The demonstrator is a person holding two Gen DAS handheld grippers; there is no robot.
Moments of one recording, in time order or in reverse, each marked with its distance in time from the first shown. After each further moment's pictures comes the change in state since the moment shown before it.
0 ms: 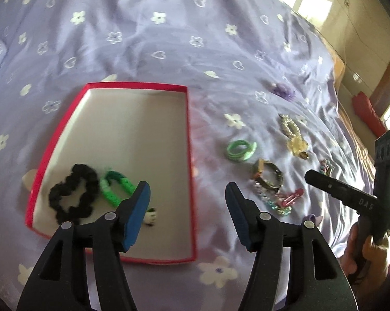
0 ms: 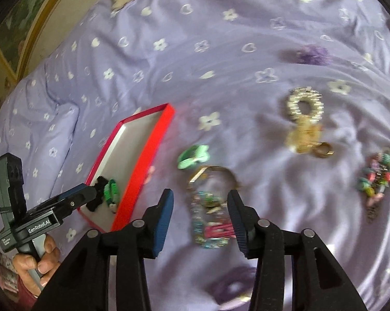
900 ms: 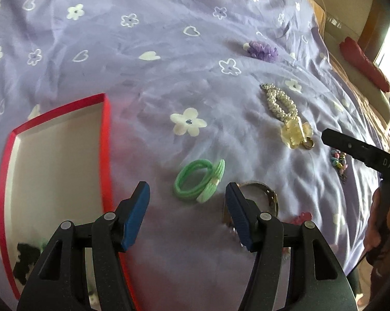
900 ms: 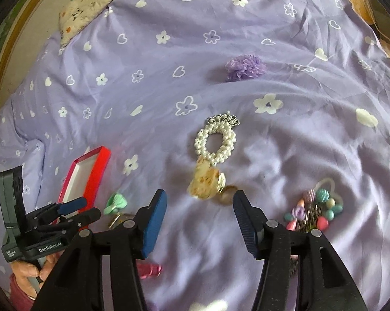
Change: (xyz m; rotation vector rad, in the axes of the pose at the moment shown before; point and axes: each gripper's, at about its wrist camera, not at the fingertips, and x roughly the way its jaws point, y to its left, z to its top) left arm 0.110 -0.082 0.050 0.253 0.158 -0.023; right arm -0.002 -0.093 0.044 0.112 -0.056 -0.137
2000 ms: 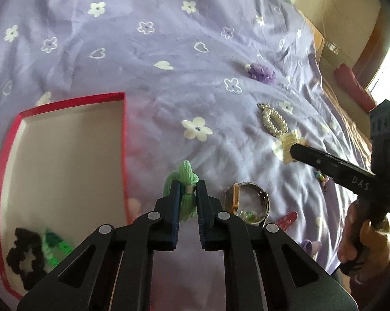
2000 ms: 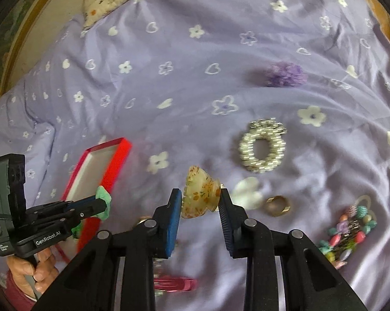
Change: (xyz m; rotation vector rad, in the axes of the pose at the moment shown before) left arm -0.037 0.035 -0.017 -0.111 -0.084 -0.091; right arm 0.013 0.055 -0.004 -0.102 0.000 0.077
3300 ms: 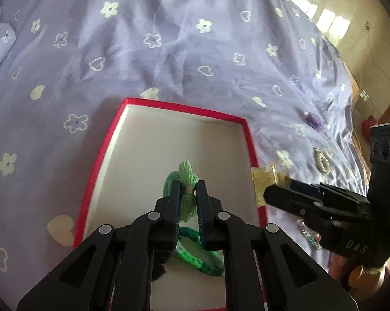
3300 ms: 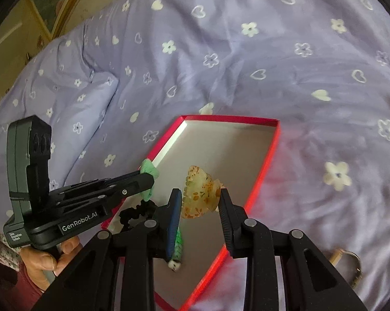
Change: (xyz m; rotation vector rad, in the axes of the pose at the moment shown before) left arm -0.057 0.146 -0.023 -0.234 -0.109 0.120; right arm 0.084 0.196 -0.005 -0.265 0.142 0.237
